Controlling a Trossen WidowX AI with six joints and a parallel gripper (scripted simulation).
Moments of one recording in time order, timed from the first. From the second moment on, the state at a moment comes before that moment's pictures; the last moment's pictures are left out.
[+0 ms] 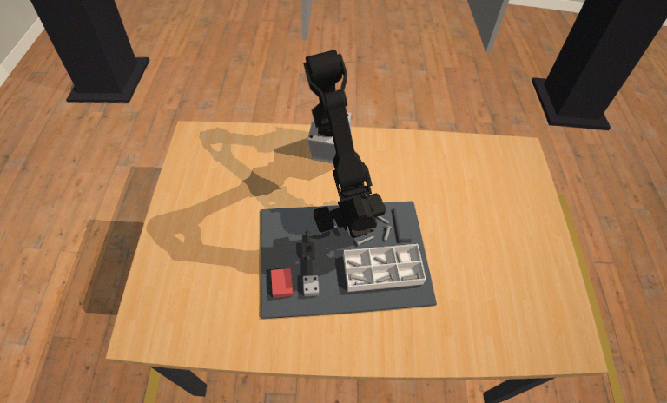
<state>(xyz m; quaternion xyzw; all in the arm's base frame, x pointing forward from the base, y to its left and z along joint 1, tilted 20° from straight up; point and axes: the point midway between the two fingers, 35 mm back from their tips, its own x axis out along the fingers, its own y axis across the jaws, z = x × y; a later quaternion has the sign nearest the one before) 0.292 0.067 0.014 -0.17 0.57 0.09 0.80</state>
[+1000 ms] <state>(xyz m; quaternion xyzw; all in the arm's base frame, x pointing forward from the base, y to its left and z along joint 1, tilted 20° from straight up) 0.352 0.010 0.042 0.43 0.46 -0.32 0.71</state>
